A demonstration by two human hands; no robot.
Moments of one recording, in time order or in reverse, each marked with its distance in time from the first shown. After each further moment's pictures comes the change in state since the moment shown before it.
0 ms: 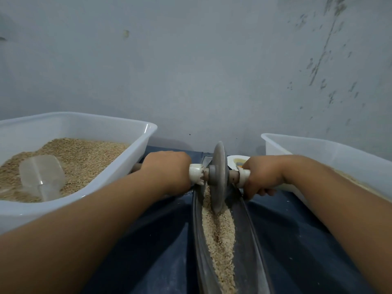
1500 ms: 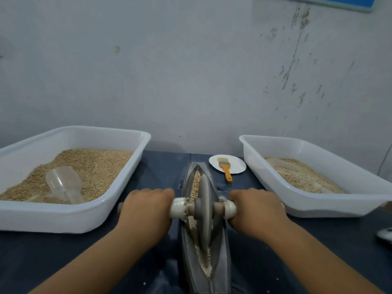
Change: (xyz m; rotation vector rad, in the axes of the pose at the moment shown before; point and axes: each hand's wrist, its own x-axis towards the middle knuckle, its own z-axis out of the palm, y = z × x) left_hand -0.117 0.009 -0.014 0.078 0.187 0.065; right_hand -0.127 -0.018 0.064 -0.278 0.438 -0.009
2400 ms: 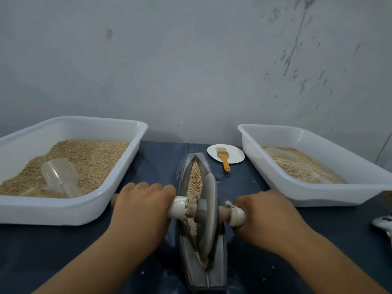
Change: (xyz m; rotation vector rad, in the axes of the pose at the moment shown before) left_hand -0.019 0.009 -0.017 -0.033 0.138 0.141; right_hand -0.033 0.013 0.001 0.011 0.026 -0.086
